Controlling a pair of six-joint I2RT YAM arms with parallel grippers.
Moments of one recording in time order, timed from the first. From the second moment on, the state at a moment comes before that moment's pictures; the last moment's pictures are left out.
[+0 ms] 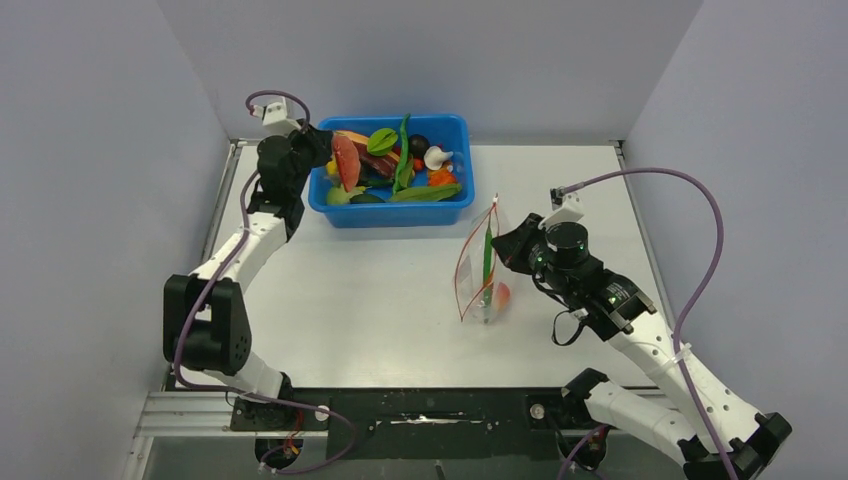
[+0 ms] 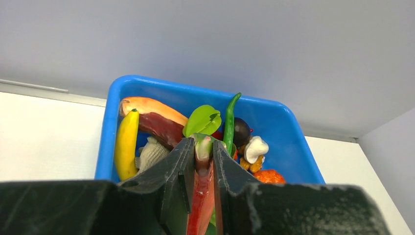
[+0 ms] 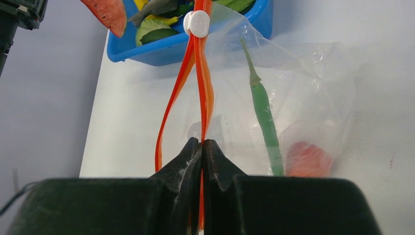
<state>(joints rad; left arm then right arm) -0.16 1.60 1.17 0.43 0.00 -0.45 0.62 0.86 0.92 -0.47 0.19 0.72</state>
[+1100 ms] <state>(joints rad) -0.17 0.87 0.70 0.31 0.33 -0.63 0.63 1.07 0.92 -0.29 -0.04 0.89</state>
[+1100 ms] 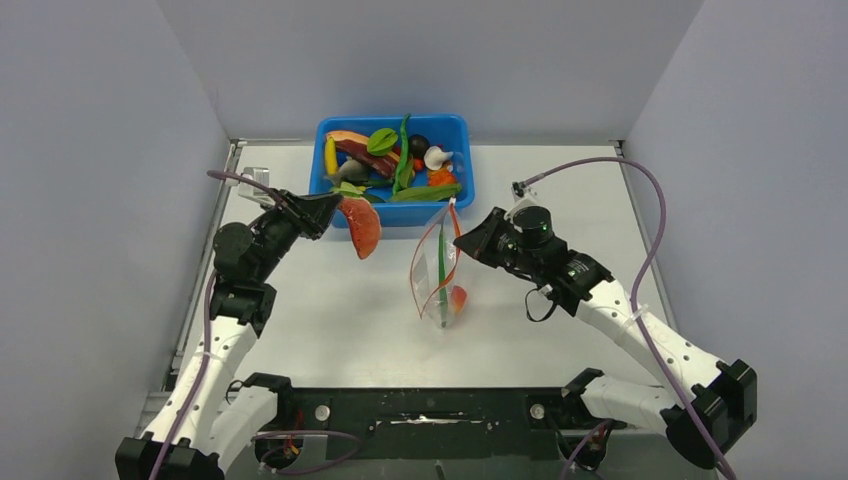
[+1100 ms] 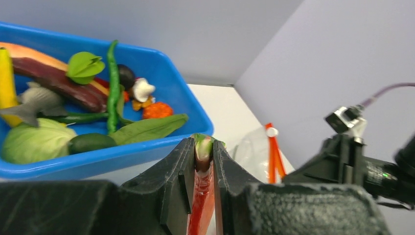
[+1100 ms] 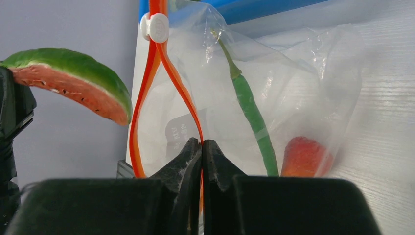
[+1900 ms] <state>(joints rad) -0.39 0.92 0.58 0.74 0.42 -0.99 0.65 1.16 0.98 -0.24 -0.03 0.90</state>
